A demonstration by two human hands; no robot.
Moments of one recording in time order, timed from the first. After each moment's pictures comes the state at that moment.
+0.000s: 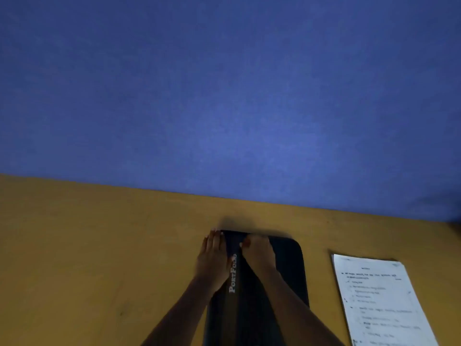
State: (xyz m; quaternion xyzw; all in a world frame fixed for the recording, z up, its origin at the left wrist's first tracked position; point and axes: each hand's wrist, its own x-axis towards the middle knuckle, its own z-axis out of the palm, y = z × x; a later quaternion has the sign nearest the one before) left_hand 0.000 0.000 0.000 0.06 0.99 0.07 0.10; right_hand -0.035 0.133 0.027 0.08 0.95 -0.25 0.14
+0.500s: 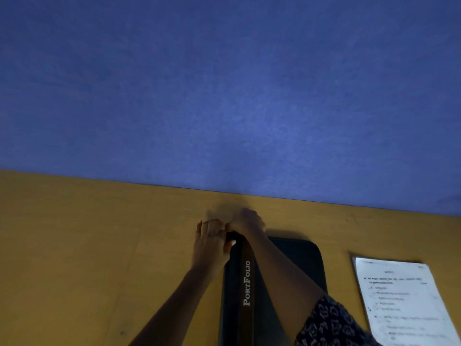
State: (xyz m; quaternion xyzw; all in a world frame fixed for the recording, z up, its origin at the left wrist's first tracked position) left_hand -0.059 -0.042 -0.018 0.05 0.99 0.13 0.04; right_hand -0.141 0.065 0.011 0.15 0.93 -0.19 0.28
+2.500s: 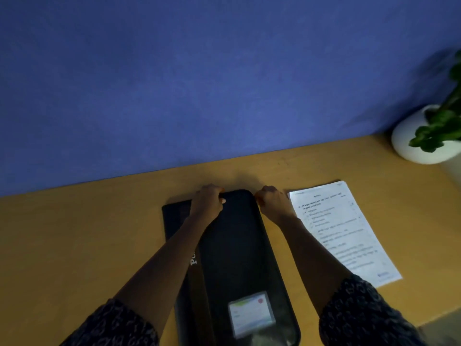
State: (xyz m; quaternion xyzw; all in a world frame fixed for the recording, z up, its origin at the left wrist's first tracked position) left_hand -0.090 0.090 -0.003 0.15 0.95 0.24 0.15; right_hand -0.034 0.290 -0.005 0.01 0.99 -0.07 0.09
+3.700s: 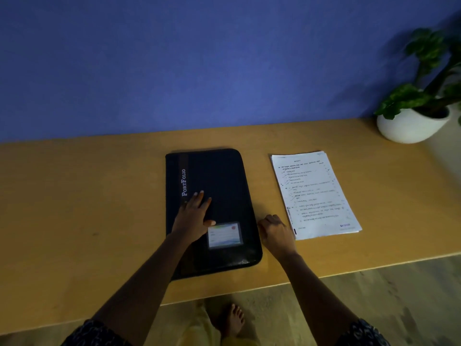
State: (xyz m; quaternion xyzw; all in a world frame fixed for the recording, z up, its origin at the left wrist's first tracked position) left_hand 0.126 0.044 -0.011 0.18 0.96 0.10 0.19; right_hand 0.216 0.293 -0.017 -0.01 0.99 -0.16 0.02
